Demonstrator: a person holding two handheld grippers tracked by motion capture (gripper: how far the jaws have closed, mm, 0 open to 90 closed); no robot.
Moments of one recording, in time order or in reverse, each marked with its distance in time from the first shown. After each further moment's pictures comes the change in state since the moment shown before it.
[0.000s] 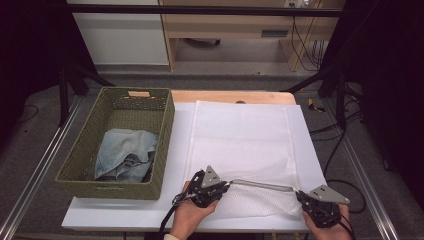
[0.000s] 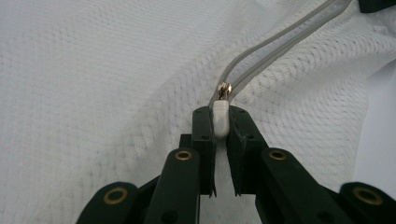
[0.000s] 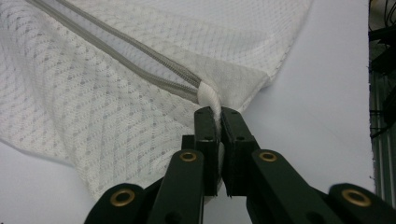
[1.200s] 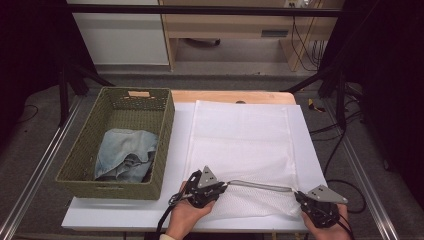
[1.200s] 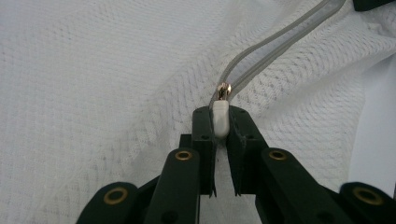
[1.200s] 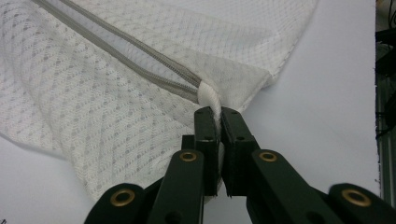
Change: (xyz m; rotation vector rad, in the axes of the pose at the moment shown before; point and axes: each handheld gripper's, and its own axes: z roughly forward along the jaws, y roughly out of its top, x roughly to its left) left arm 0.002 -0.003 -0.004 0.008 -0.010 0.017; right arm 0.003 0.001 0.002 0.010 0.005 -0.022
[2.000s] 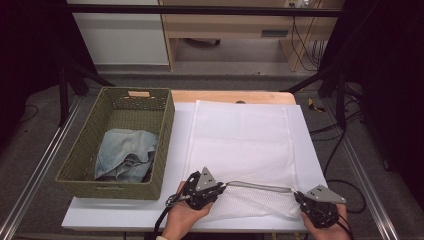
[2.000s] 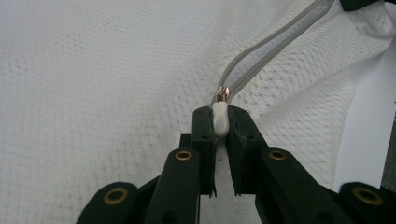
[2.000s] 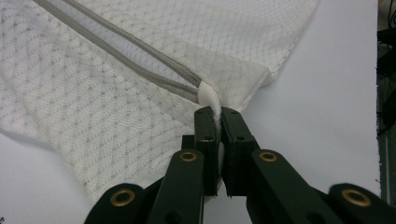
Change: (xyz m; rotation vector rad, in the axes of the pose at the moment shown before) left arm -0.003 0.004 -0.013 0.004 0.011 0.056; right arm 0.002 0.000 0.001 0.013 -0.002 -0.010
